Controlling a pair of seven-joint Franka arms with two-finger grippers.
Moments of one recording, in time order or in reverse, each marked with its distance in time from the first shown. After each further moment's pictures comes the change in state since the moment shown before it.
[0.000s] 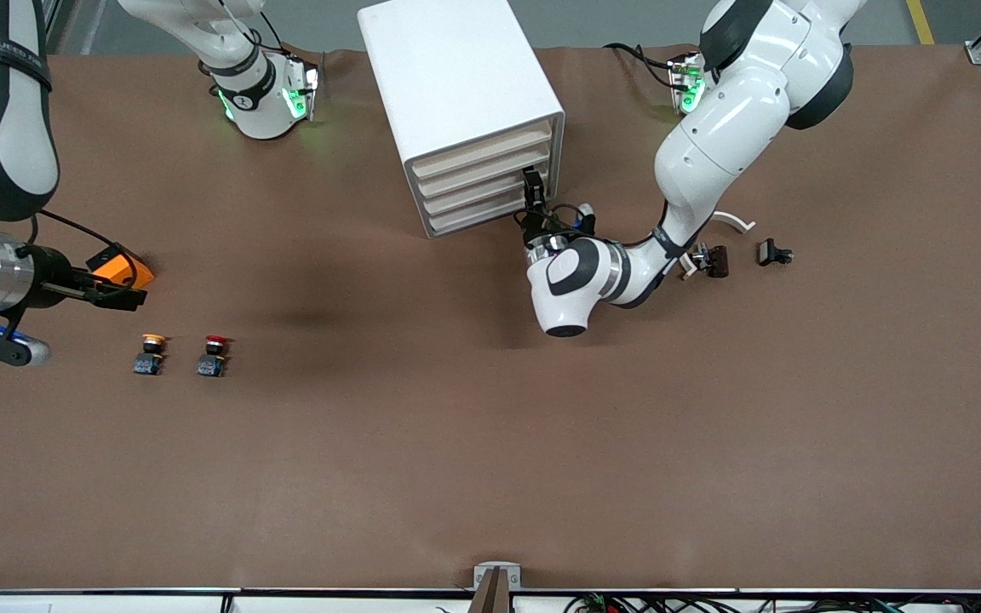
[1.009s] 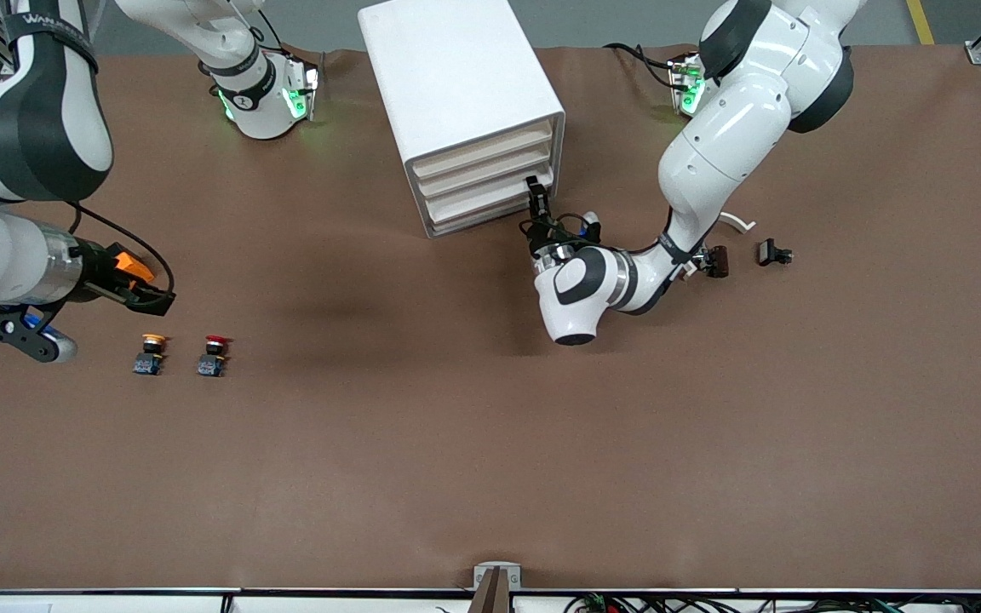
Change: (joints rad) left arm 0.006 0.017 0.048 0.037 -0.002 -0.013 -0.003; right arm 0.111 0.002 0.006 0.028 -0.027 -0.025 0.326
